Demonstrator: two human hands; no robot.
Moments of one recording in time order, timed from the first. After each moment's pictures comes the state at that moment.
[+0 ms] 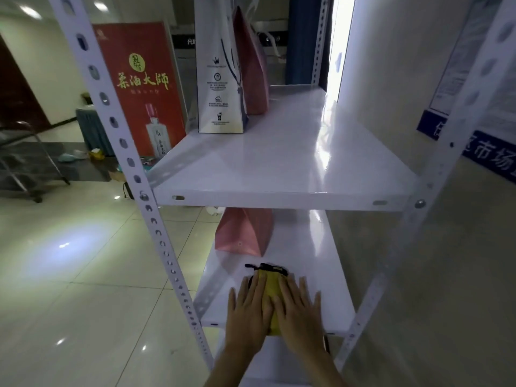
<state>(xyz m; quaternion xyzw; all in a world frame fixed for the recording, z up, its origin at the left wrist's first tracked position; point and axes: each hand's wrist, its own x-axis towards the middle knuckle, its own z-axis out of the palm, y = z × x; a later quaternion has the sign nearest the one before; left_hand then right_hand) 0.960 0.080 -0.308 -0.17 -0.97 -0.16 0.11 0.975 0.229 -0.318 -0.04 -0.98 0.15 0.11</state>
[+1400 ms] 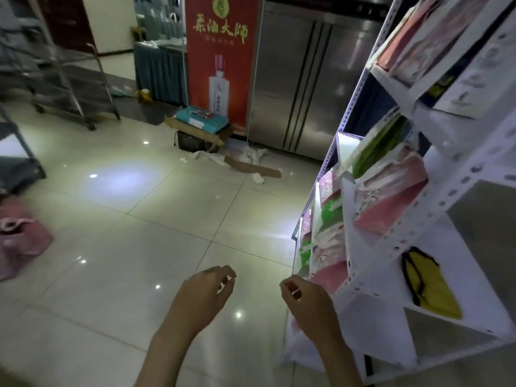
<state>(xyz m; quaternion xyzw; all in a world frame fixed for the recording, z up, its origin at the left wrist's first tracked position) 1.024 -0.411 -0.240 -0.08 -0.95 -0.29 0.02 1.018 -0.156 -0.252 0.04 -0.95 0.29 0.02</state>
